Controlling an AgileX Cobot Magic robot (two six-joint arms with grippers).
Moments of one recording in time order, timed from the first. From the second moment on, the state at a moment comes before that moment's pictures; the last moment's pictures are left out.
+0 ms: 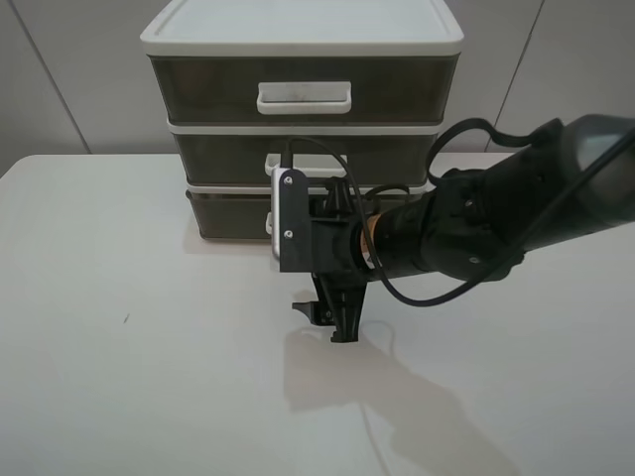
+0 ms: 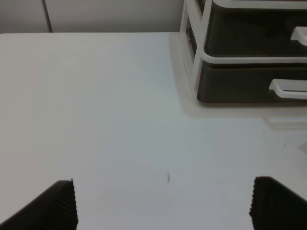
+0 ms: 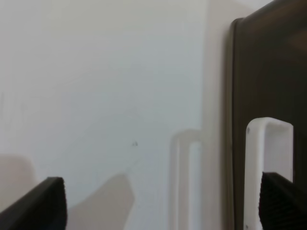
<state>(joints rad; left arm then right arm) -0.06 0.00 -0.51 -0.05 1.06 0.00 0.72 1.85 -0.79 -0.49 -0.20 -0.48</state>
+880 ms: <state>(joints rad) -0.06 0.00 -0.51 -0.05 1.06 0.00 0.63 1.94 -0.74 -0.11 -0.48 -0.77</state>
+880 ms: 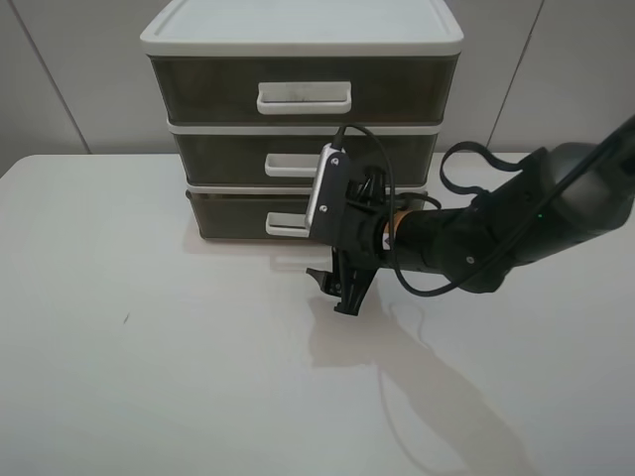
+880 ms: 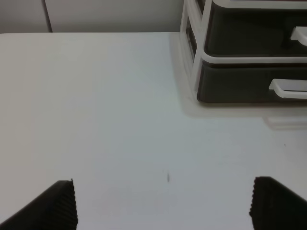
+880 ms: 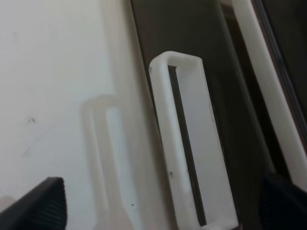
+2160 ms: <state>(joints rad) -0.06 0.00 -0.51 -0.05 1.06 0.00 0.66 2.08 -0.77 -0.03 -0.62 -0.85</state>
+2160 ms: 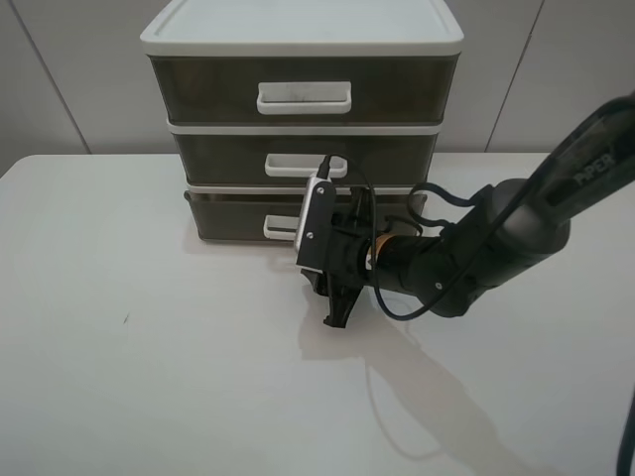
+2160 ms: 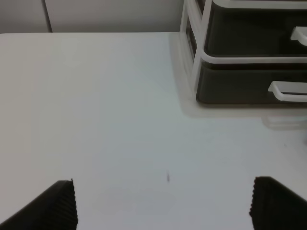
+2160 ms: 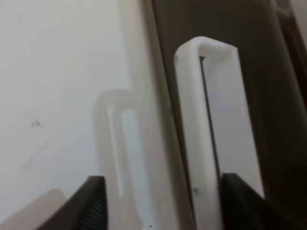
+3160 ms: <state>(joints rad) -0.06 0.00 -0.51 -0.05 1.06 0.00 0.73 1.96 -0.67 -0.07 -0.53 -0.85</state>
